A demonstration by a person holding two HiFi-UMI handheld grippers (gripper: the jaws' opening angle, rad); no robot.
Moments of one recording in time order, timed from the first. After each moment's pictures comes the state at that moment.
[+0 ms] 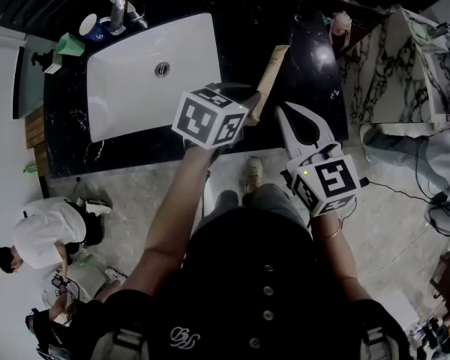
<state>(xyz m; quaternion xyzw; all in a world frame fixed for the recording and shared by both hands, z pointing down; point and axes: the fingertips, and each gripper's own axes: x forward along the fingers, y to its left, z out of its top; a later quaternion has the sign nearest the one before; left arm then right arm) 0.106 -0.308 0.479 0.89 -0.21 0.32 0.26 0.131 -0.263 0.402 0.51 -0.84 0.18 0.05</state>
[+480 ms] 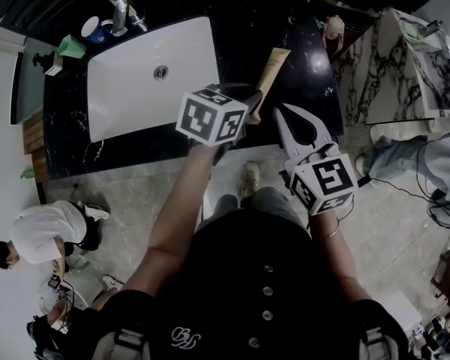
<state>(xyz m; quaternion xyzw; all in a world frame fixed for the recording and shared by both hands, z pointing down) 0.113 -0.304 0.475 0.89 -0.22 0.29 0.27 0.131 -0.249 0.395 0.52 -0.84 0.17 0.05</state>
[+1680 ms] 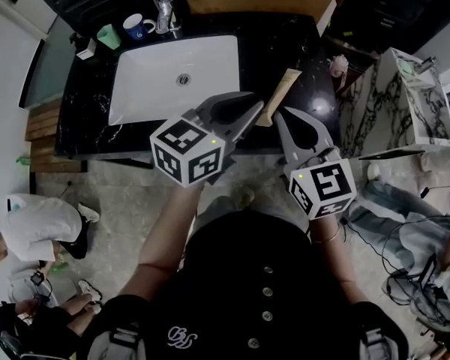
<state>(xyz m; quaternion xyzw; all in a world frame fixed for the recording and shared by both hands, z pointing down) 0.061 -0.243 0.321 0.95 -0.25 0.05 0.16 0.091 -0.218 0.328 0.49 -0.87 0.05 0.07</state>
